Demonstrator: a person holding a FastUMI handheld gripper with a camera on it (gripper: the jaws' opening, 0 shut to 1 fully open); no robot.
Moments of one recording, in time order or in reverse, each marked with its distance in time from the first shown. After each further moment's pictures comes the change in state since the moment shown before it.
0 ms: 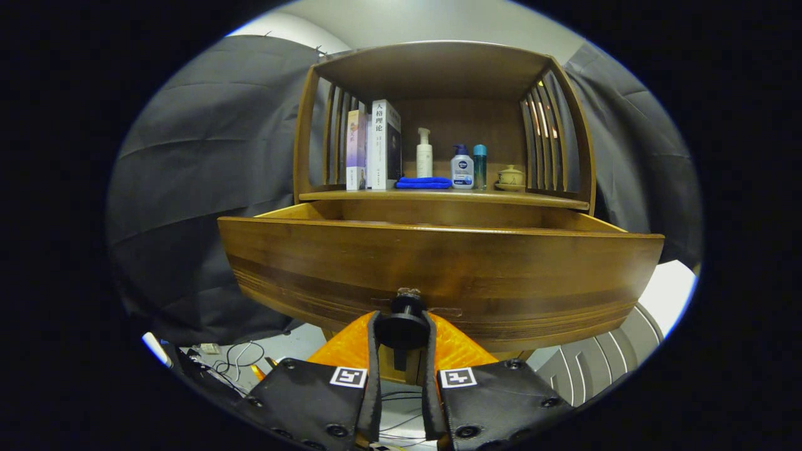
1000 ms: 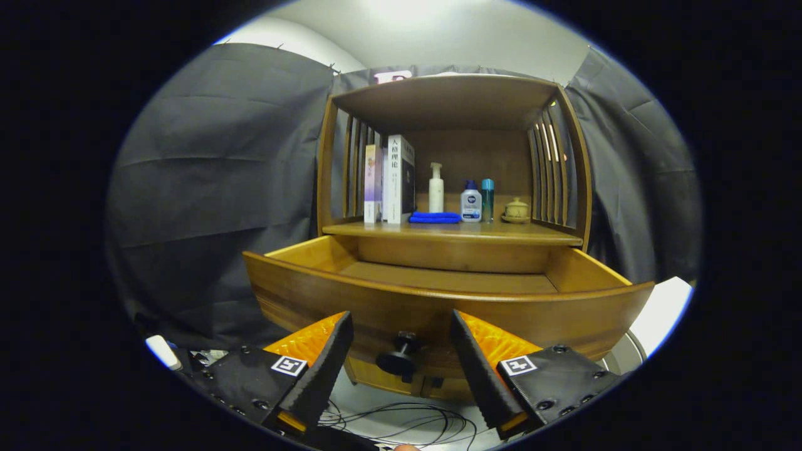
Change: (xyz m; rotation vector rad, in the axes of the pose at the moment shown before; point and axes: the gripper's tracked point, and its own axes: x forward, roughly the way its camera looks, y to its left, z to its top) arm -0.045 0.011 0.063 0.003 -0.126 0.075
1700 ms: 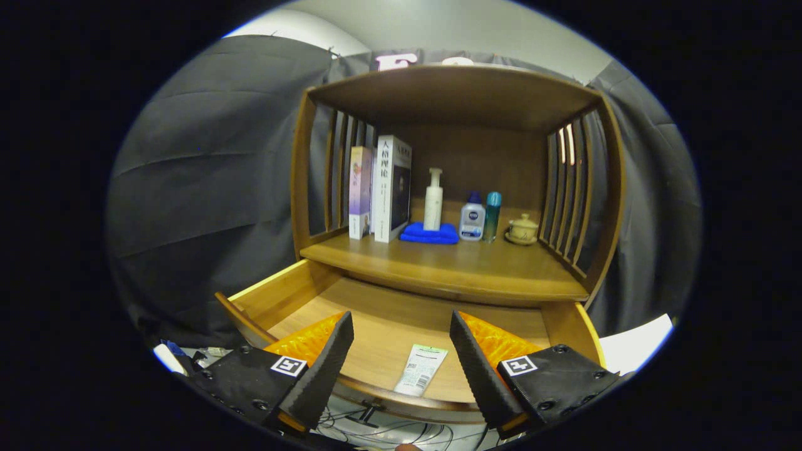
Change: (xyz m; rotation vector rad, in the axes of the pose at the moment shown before) arm 0.087 -0.040 0.072 -0.035 0.195 -0.007
